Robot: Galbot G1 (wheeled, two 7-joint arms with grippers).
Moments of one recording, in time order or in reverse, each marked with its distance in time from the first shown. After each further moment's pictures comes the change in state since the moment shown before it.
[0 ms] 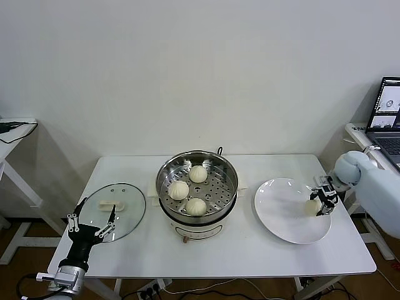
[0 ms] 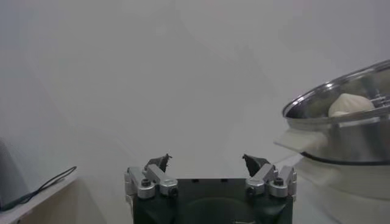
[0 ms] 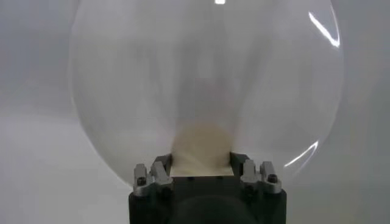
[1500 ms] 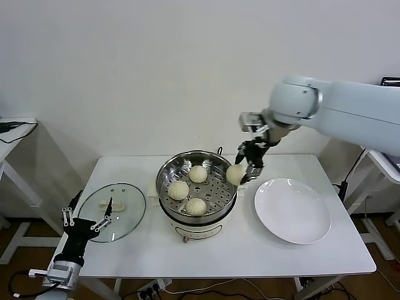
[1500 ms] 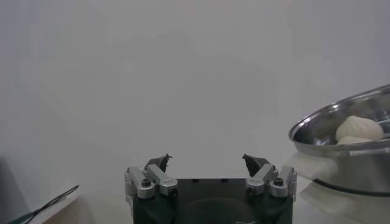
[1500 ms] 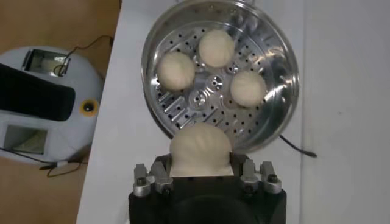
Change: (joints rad) left arm -0.020 0.017 -0.023 -0.019 -0.042 -0.004 0.011; right arm 0.981 0.252 -0.980 0.507 0.997 -0.489 0.177
